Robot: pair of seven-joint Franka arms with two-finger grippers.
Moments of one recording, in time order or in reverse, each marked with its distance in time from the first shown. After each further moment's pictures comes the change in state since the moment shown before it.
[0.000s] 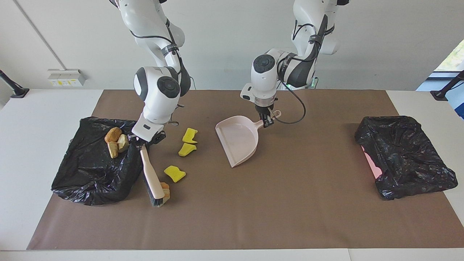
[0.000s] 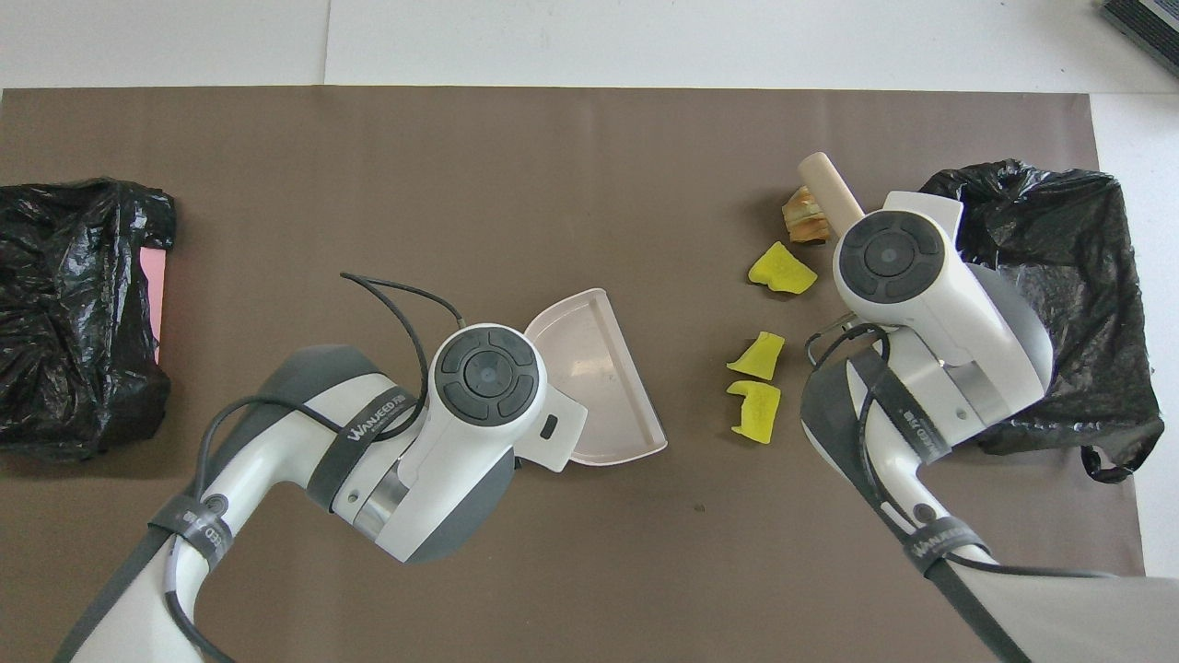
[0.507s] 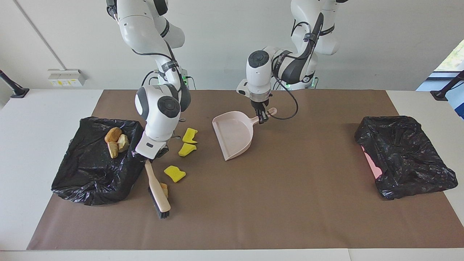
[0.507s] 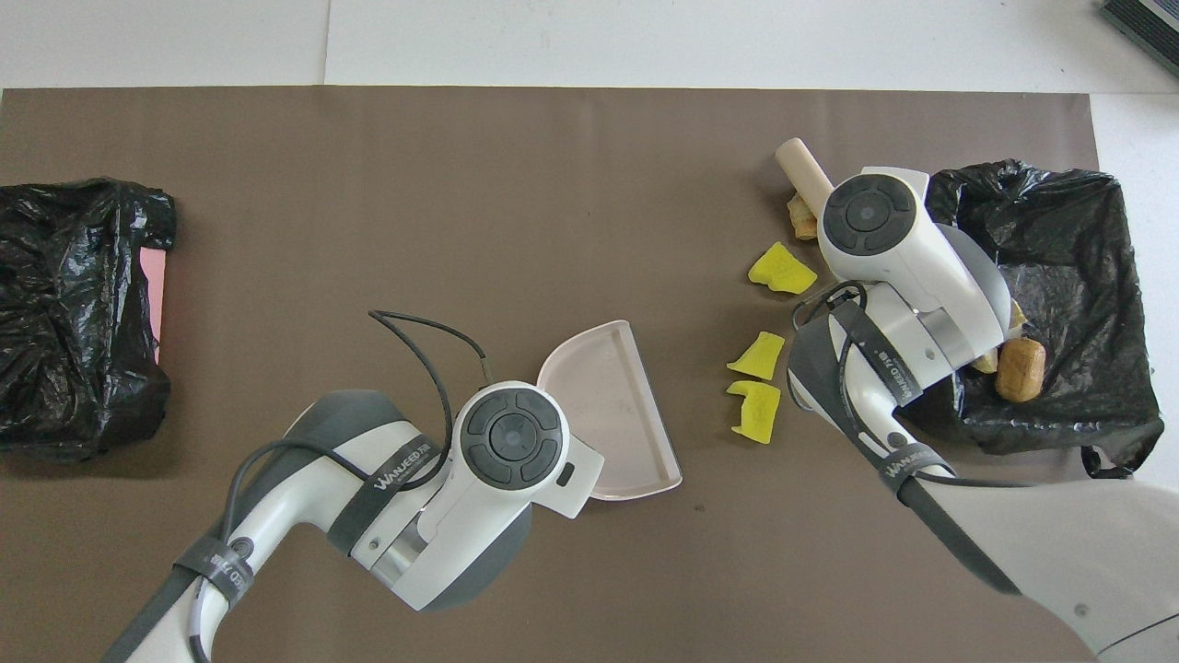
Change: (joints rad) left arm -0.032 -0.016 0.001 -0.037 0.000 0.037 0.000; right arm 0.001 0.118 0.002 0.051 -0.002 0.021 -0.006
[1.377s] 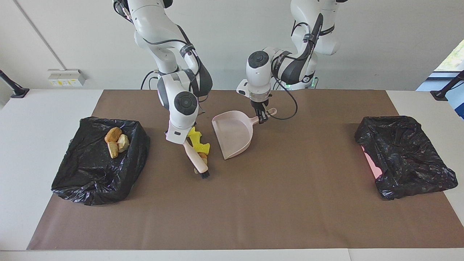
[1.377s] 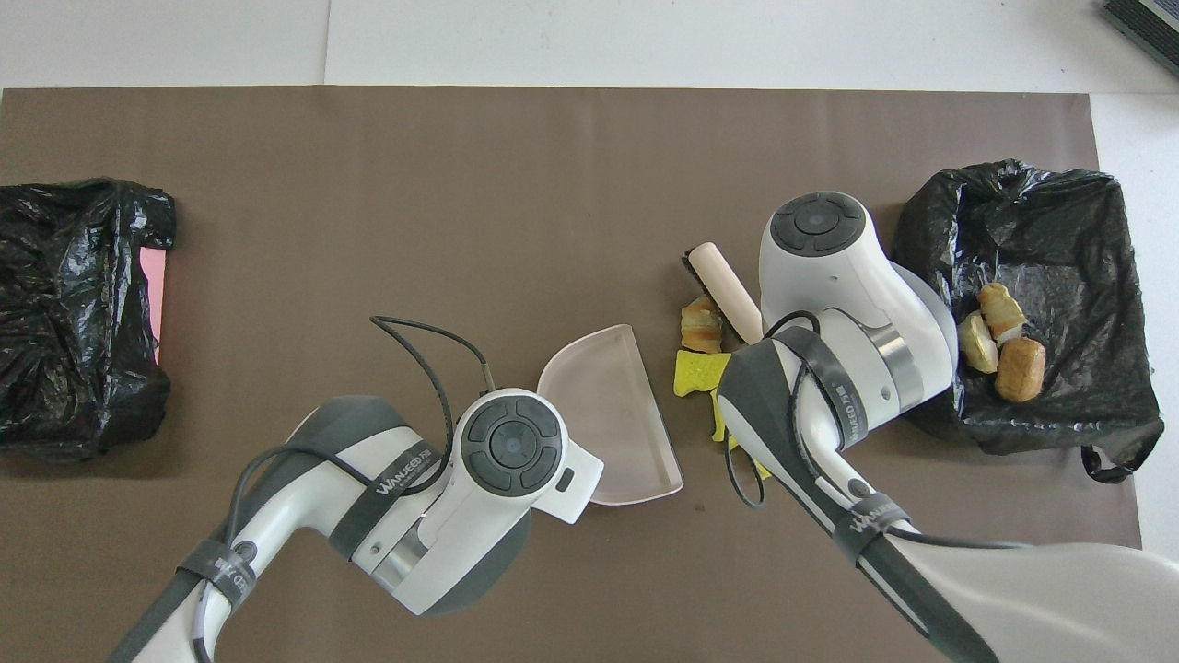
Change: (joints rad) left arm -0.003 -0.006 -0.001 -0.022 0.000 0.015 0.000; right arm 0.069 -0.109 0.062 -0.032 0.402 -0.340 -0.150
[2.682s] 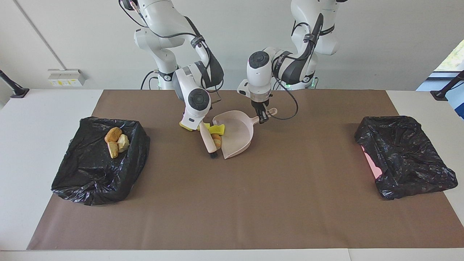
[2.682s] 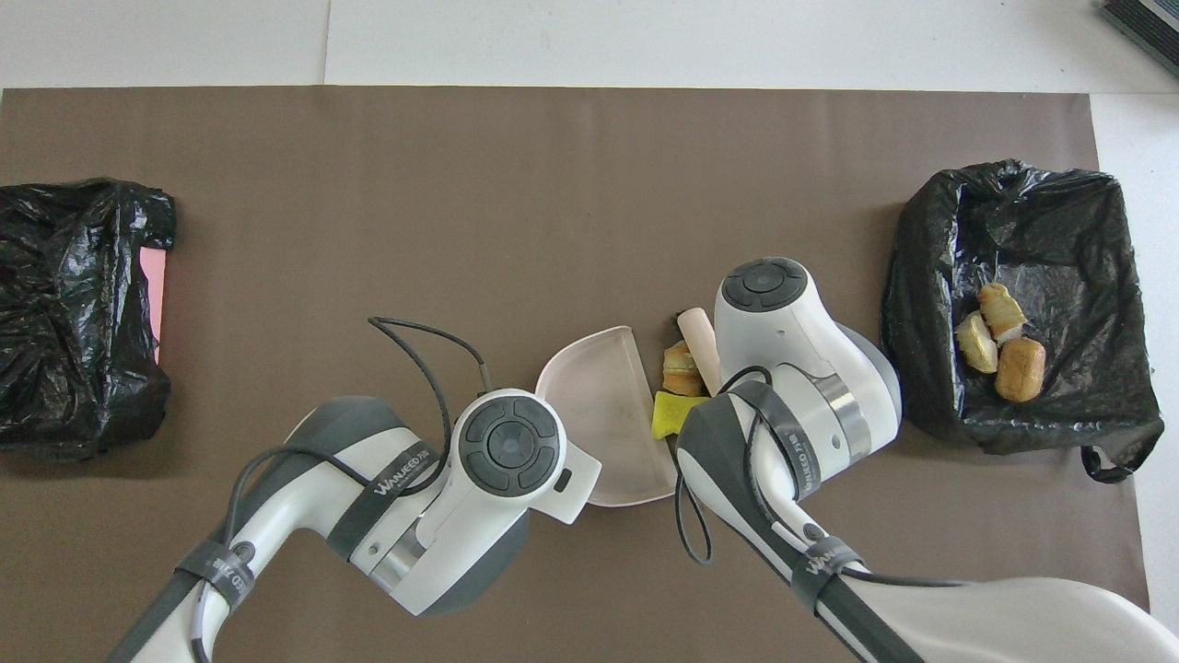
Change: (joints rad) left arm 0.000 -0.002 0.003 -0.006 0.000 0.000 0.000; right arm 0.098 -0.058 0.006 -0.199 0.328 -0.011 0.147
